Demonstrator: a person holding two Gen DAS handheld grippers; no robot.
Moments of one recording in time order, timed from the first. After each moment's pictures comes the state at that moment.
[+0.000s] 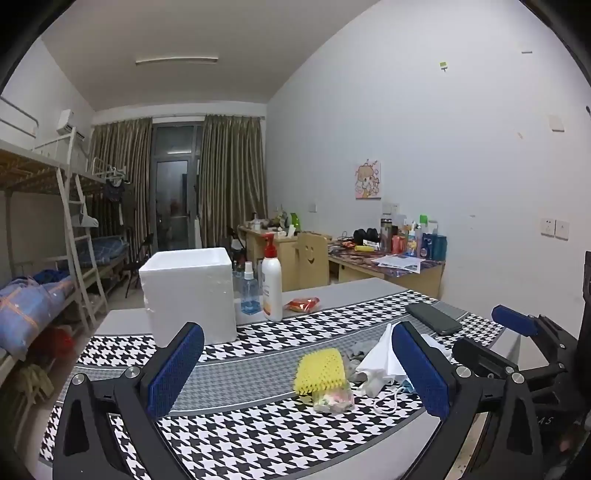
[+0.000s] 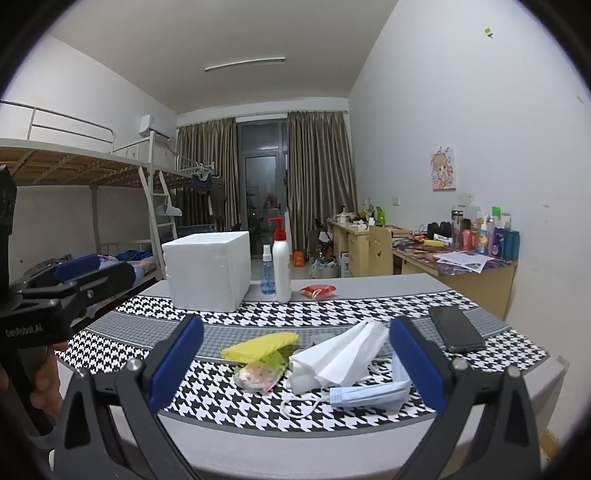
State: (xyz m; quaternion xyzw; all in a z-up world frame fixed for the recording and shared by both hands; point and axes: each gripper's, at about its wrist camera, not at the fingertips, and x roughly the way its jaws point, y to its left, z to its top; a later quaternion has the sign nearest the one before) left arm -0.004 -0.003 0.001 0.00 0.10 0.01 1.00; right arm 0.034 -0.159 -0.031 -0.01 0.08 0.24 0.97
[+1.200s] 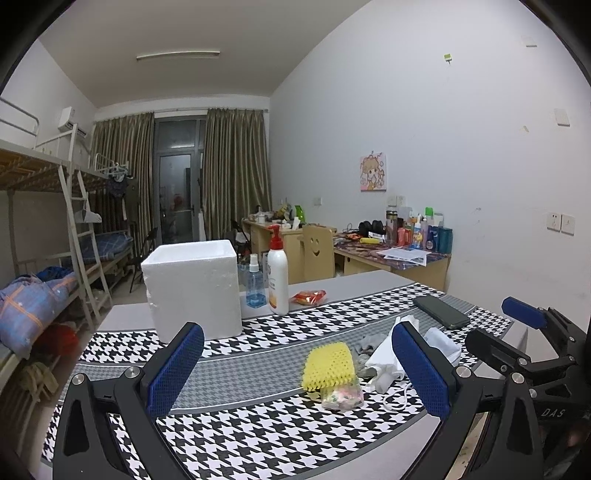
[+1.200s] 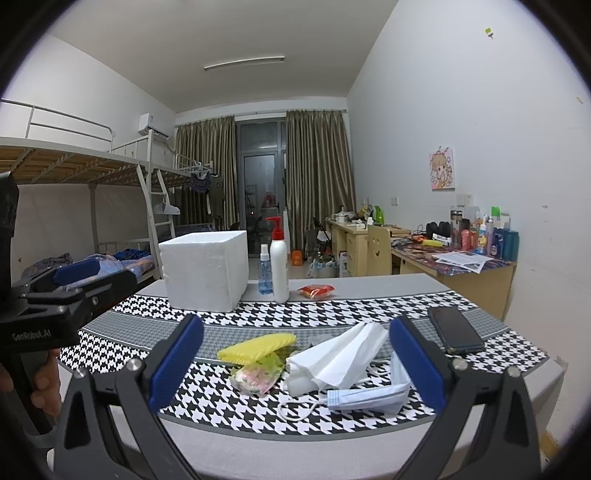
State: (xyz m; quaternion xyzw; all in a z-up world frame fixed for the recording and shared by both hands) left arm 0.007 0.005 -0.004 0.00 0.11 0.02 0.99; right arm 0.036 -0.158 -0.029 -0.01 0.08 0.23 0.97
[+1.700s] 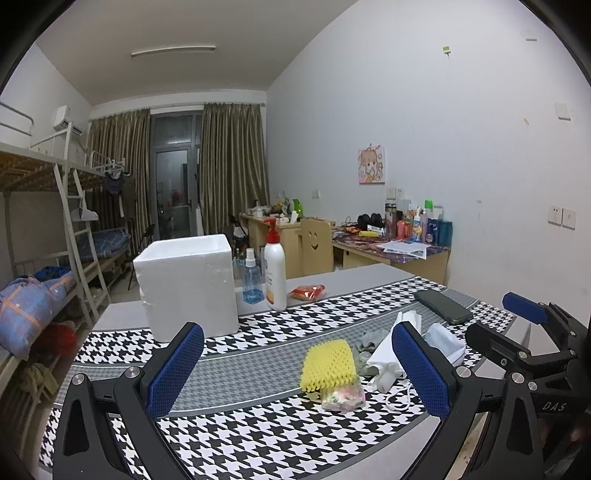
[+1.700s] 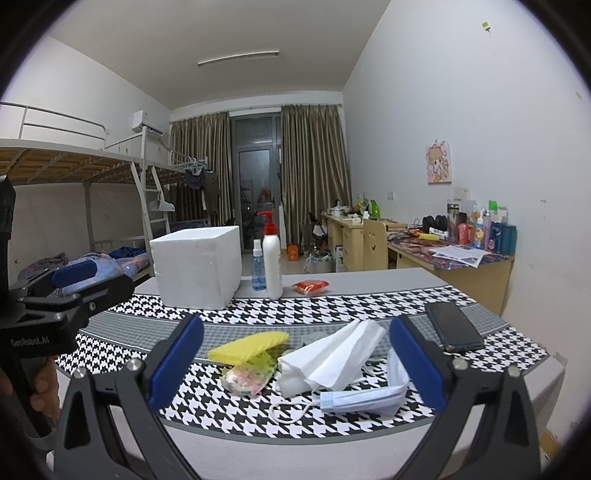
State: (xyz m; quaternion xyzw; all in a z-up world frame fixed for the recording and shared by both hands) left arm 0.023 0.005 -0.009 0.01 0.13 0.01 0.99; right arm 0.052 -0.160 -0.030 -0.01 0.10 0.22 0.97
